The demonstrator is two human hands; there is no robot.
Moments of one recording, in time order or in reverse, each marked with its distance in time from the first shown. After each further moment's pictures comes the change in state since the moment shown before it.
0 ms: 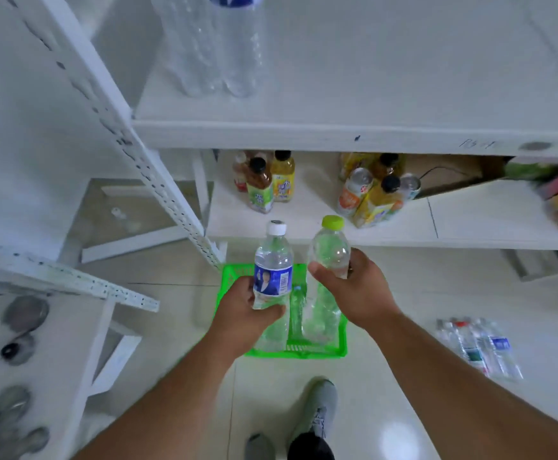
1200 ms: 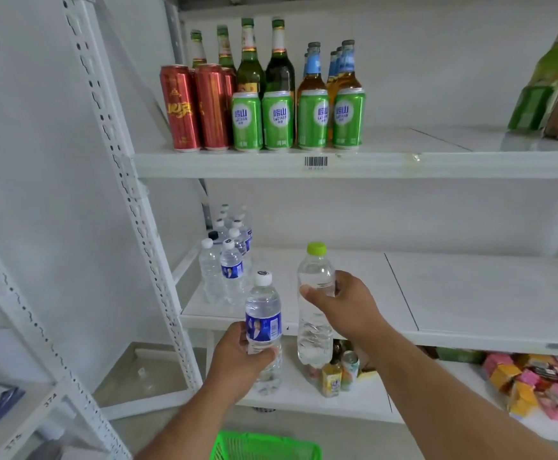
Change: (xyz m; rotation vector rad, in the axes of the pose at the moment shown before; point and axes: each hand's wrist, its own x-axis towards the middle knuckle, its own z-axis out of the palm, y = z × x) left_hand -0.196 0.306 0.036 -0.034 0.298 0.384; right_hand -0.120 -0.204 -0.314 0.149 0.085 -0.548
